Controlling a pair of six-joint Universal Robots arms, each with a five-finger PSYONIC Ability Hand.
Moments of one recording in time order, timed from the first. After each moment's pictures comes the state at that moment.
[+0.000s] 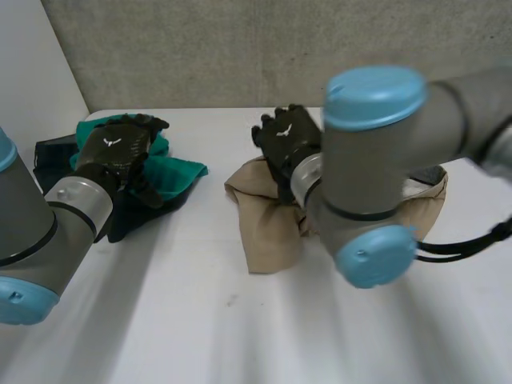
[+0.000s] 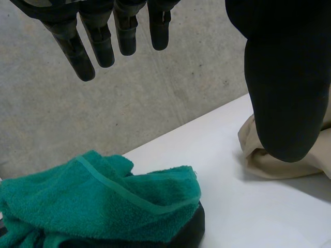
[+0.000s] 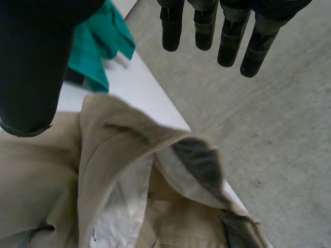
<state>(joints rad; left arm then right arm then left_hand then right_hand) 4.37 -1.79 -1.64 3.33 -1.53 3.26 2.32 -0.87 0.84 0.22 1.69 2.61 0.19 0.20 0.21 0.20 0.04 0.20 0.22 0.22 0.23 0.07</state>
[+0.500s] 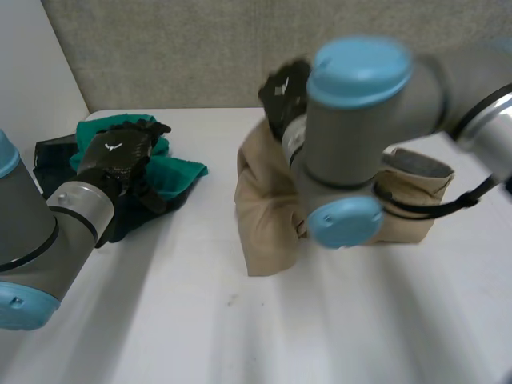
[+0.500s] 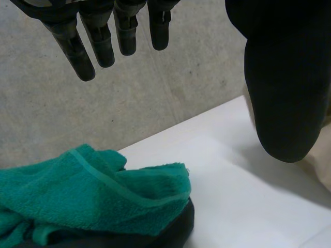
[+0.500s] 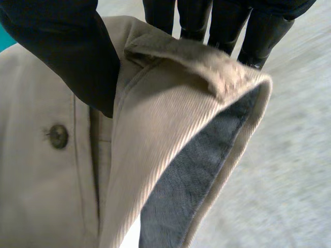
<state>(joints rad) 4.37 -1.78 -1.66 3.33 -1.53 3.22 2.32 -0.75 0.53 0.19 1.79 2.39 0.19 0.20 0.21 0.20 0.04 0.99 1.18 1.18 1.19 0.98</state>
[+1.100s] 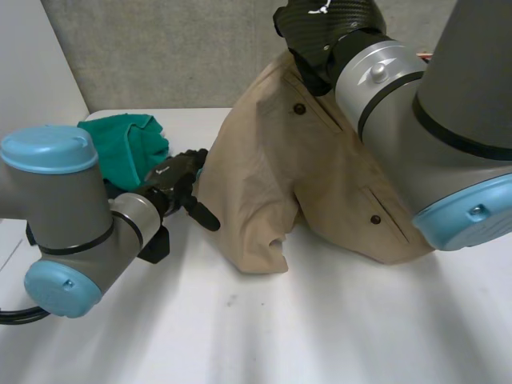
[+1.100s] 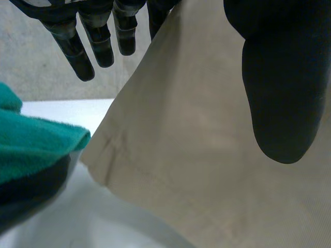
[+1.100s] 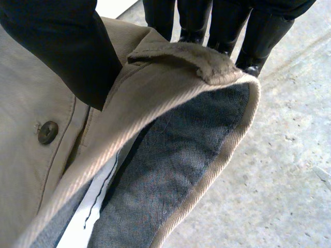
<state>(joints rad) 4.26 -2.02 -1.46 3.19 -1.49 2.87 2.27 -1.17 0.84 0.20 1.64 2.50 0.19 0.20 0.21 0.20 0.04 0.99 1.18 1.18 1.19 0.98</state>
